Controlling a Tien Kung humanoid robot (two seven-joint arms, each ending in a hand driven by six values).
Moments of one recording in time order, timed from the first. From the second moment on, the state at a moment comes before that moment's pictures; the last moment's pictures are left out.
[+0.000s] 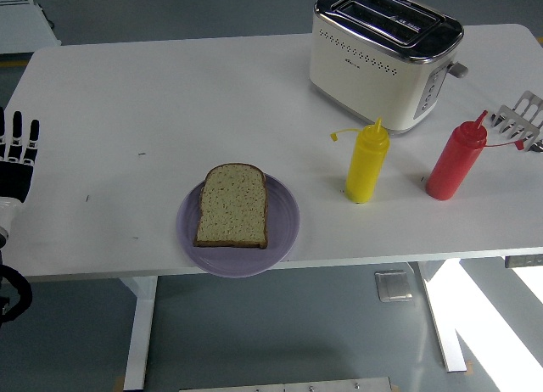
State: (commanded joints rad) left arm -0.06 0.31 -1.48 -1.57 -0.17 0.19 -0.22; right arm 0.09 -0.37 1.64 1.66 -0.19 -0.29 0.12
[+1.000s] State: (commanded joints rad) left arm -0.06 0.30 -1.48 -1.56 -0.18 0.19 -0.23; right arm 0.10 -0.38 1.63 1.65 -0.19 -0.30 0.12
